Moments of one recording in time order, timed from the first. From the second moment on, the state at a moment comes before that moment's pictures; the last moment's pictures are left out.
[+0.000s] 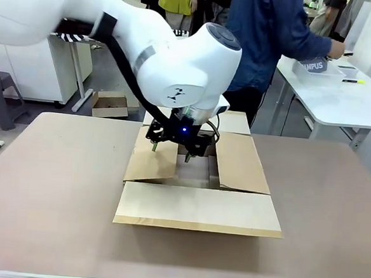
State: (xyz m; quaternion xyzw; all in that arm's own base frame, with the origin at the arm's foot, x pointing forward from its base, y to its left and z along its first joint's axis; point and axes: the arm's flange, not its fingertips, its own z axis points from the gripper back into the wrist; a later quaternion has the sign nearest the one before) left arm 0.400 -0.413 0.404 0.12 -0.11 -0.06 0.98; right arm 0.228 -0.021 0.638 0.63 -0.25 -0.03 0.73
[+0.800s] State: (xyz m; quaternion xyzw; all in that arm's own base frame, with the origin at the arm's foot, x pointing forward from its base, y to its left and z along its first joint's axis) left arm 0.410 -0.405 0.392 0.18 -0.09 -0.06 0.98; right arm 0.228 -0.021 0.638 0.63 -0.25 -0.03 0.73
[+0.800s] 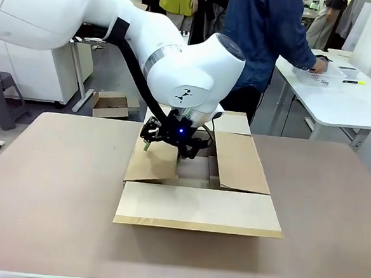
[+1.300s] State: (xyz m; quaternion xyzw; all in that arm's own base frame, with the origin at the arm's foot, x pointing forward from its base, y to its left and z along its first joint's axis) left arm 0.408 -0.398 0.411 0.20 -0.11 -0.05 0.97; right arm 0.228 -0.021 0.638 0.63 -0.25 -0.03 0.73
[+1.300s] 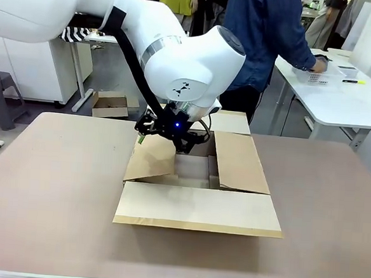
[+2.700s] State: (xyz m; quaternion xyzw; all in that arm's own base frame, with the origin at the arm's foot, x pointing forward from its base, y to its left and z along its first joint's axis) left arm 0.411 -0.298 0.472 0.18 -0.15 -0.01 0.97; right arm 0.228 -0.021 0.638 0.63 -0.25 -0.03 0.73
